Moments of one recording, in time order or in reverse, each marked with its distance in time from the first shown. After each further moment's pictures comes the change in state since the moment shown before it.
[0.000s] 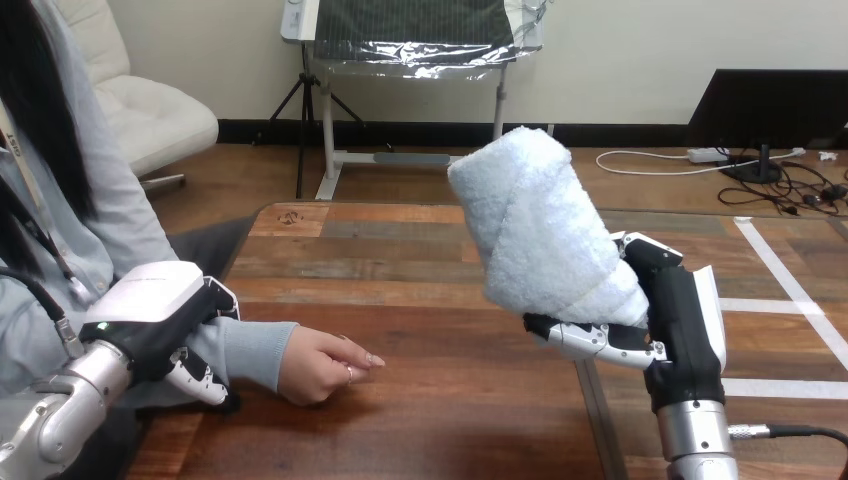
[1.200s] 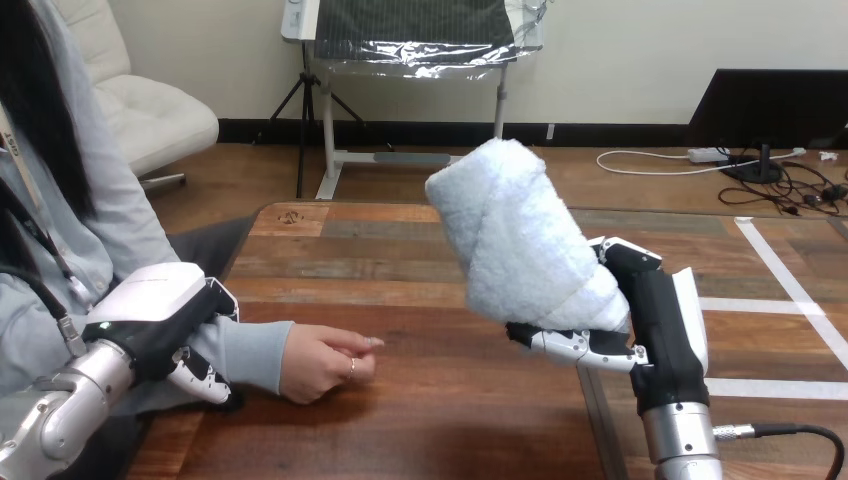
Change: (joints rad) left arm 0.000 -0.005 0.001 -0.011 -0.030 0.010 -0.039; right arm 0.000 0.013 0.004 0.001 -0.116 0.010 -0.078
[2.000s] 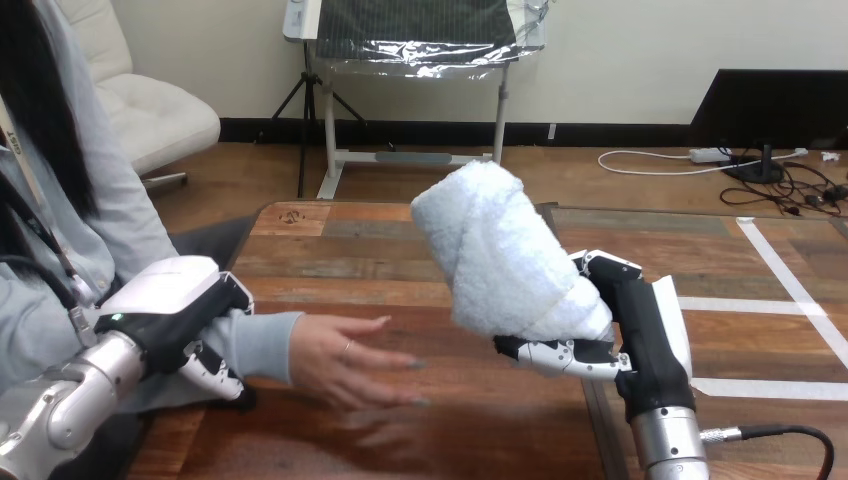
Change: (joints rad) left arm 0.000 -0.001 0.003 -0.053 -0.028 -0.010 -0.054; right arm 0.000 0.002 0.030 0.007 -0.081 0.064 -0.068
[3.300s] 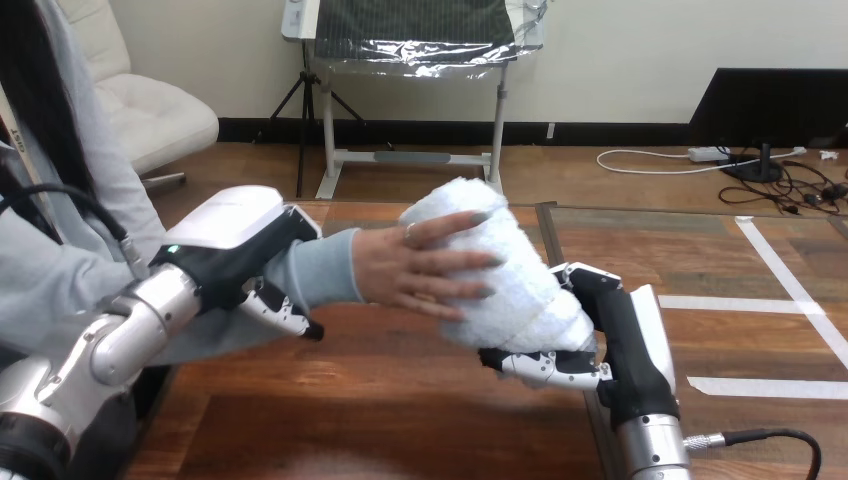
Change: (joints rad) left arm -0.066 -0.043 0.032 -0.209 -0.062 0.000 -0.114; right arm -0.001 0.005 0.086 0.013 -0.098 0.049 -0.138
